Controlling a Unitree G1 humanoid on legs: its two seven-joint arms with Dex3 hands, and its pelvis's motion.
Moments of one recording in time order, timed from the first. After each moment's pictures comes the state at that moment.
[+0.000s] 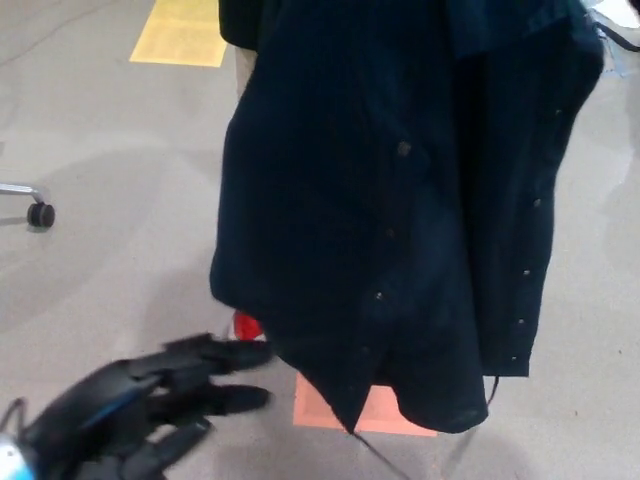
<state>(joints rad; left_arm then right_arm) 0.11 0.51 -0.07 -0.11 -0.36 -0.07 -0.85 -1.86 -0.25 0.68 1.33 -0.67 -0.20 -0.31</state>
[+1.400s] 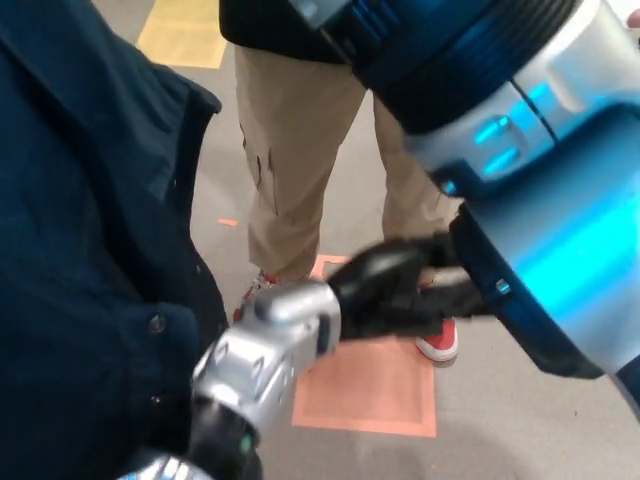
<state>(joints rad) -0.68 -0.01 -0.29 0.64 -0.23 0.16 -0.55 -1.83 0.10 0.32 0.60 -0.43 -0.17 0.30</state>
